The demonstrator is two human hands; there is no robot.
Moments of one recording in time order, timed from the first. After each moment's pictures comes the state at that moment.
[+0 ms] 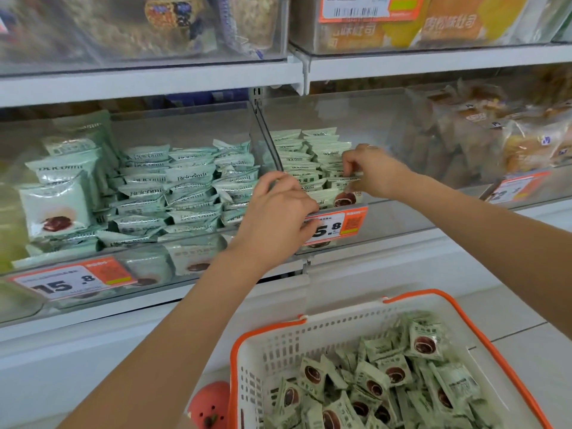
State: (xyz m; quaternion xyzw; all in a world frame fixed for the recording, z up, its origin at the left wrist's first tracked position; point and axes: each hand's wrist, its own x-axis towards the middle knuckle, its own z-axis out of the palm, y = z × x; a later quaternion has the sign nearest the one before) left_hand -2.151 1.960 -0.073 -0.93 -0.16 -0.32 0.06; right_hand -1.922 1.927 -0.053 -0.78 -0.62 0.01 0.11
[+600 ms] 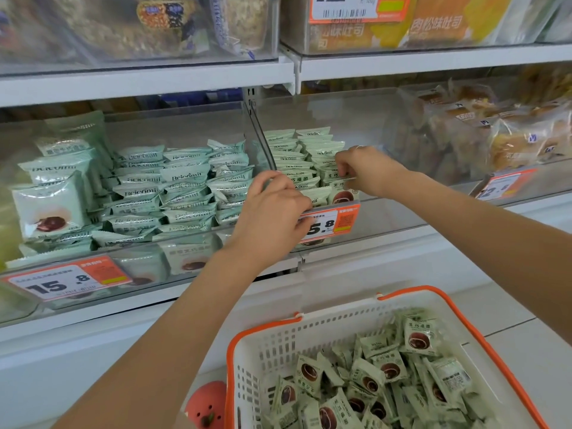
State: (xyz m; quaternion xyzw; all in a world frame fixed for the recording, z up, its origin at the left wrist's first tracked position) left_hand -2.151 1.957 -0.071 -0.94 -0.17 -0.30 0.07; right_hand -1.924 1.924 -0.050 -0.77 -0.63 -0.03 0.05
